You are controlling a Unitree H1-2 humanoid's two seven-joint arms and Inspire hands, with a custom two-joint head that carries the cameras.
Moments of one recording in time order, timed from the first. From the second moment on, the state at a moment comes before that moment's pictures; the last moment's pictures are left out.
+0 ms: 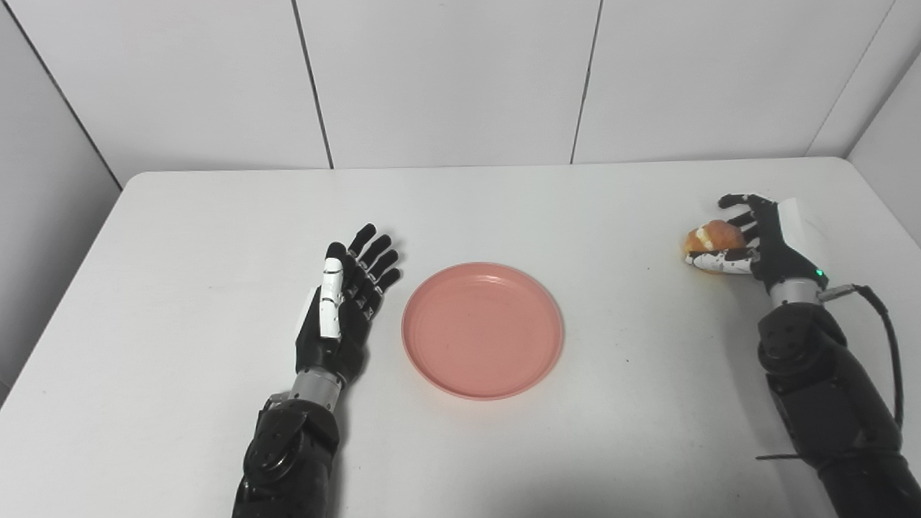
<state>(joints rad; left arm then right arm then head) -0.27 -0.03 0.06 0.10 -0.32 0.10 -0.14 -0.54 -0.41 0.04 0.44 -0.53 0.19 -0.24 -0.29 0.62</state>
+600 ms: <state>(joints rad) -0.27 -0.03 0.05 0.10 -0.32 0.10 -0.14 -0.54 -0.39 0.01 0.34 -0.48 0.14 -0.28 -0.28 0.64</state>
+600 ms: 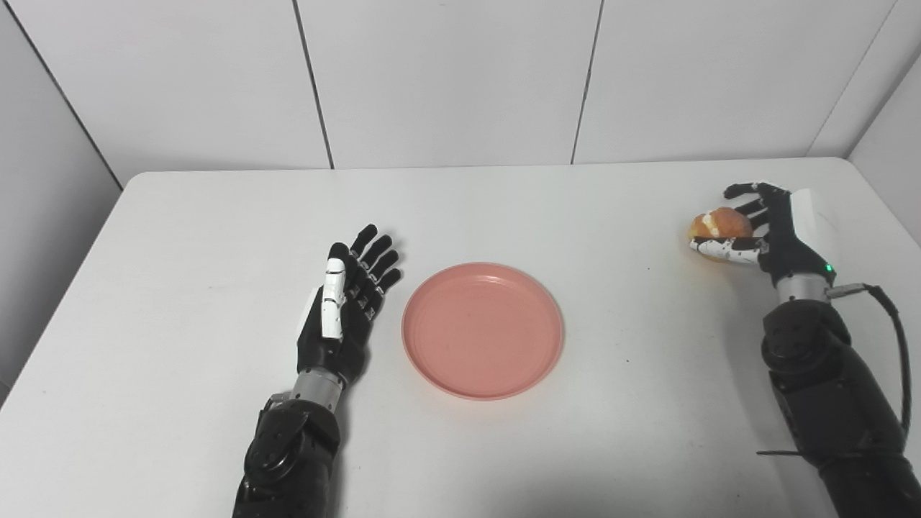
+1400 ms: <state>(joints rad) -0.27 -0.03 0.04 0.09 -0.30 0.10 -0.14 -0.51 -0.29 0.09 0.05 -0.49 0.05 -0.22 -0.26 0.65</state>
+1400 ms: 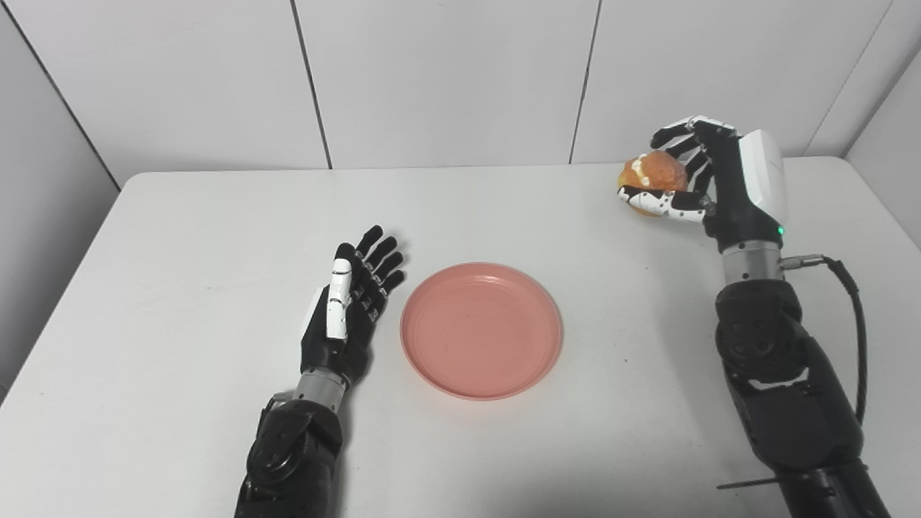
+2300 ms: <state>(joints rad) -0.26 -0.03 0.02 0.07 -0.26 0.12 -0.13 -0.40 -0.16 0.31 0.05 -0.54 -0.17 -0.10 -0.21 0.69</state>
